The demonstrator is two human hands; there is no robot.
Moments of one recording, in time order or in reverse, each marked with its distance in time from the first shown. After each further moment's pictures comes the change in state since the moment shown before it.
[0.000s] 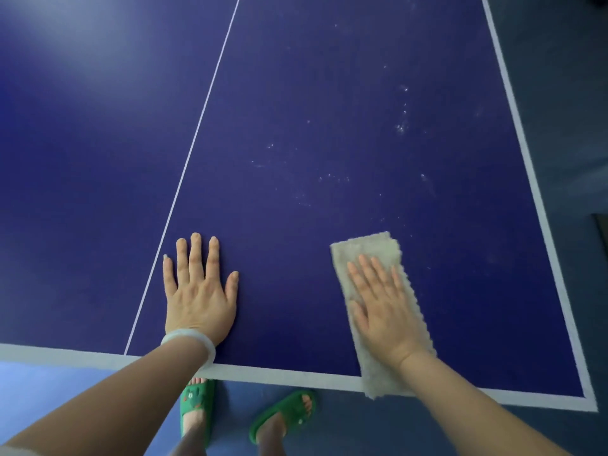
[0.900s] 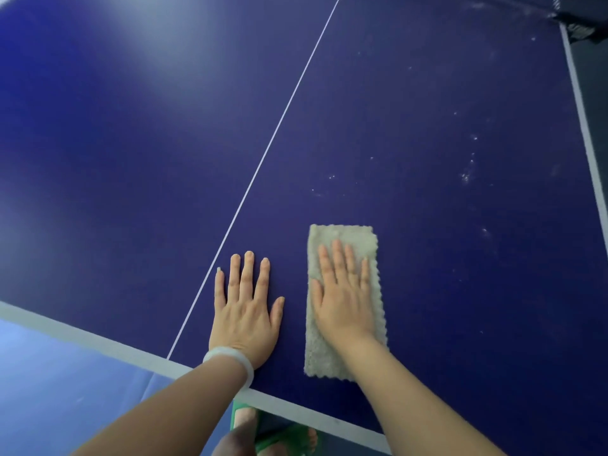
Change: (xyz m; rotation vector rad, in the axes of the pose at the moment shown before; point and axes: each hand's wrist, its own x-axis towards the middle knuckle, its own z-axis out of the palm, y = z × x) left_hand 0.001 -0.001 -0.001 0.031 -0.015 0.011; right_hand 0.114 -0.122 -0.022 0.152 0.014 0.011
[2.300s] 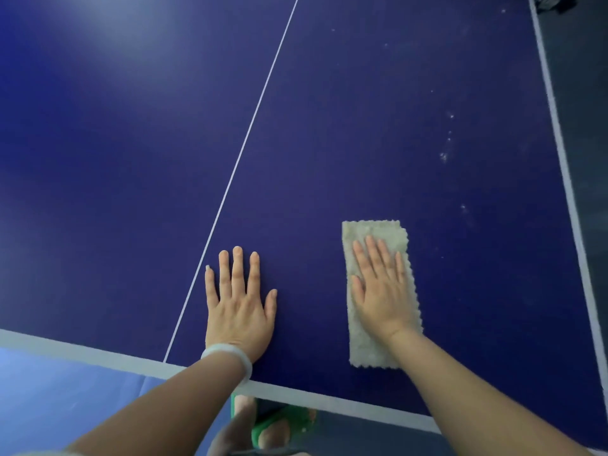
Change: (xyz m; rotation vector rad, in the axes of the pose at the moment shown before) left_hand -0.001 -0.002 -0.002 -0.017 -0.017 0.015; right_hand -0.021 0.075 -0.010 -0.053 -0.035 0.105
